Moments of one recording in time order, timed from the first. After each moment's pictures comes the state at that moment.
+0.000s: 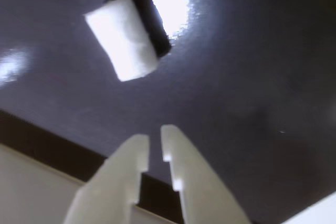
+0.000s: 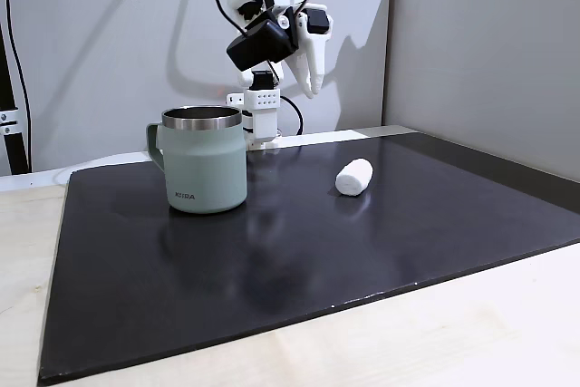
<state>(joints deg) -2.6 114.9 103.5 78.1 -12.9</state>
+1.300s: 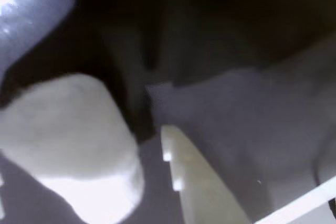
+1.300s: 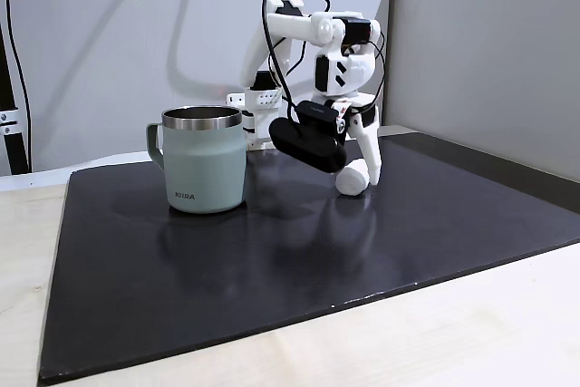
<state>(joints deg) -5.8 54.4 60.8 88.4 -23.6</state>
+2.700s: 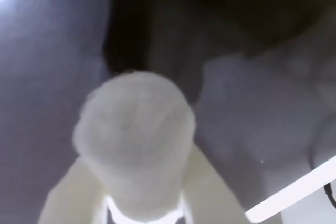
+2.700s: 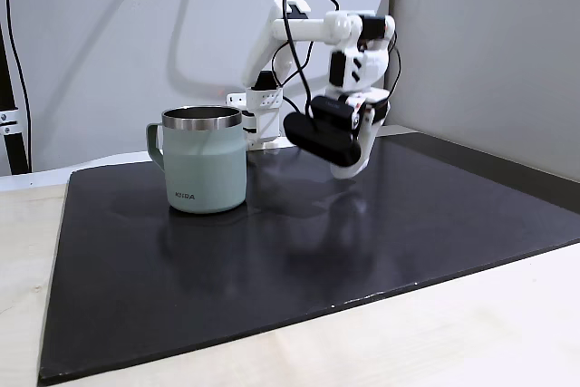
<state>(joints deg) -9.2 51.0 48.7 98.0 -21.4</state>
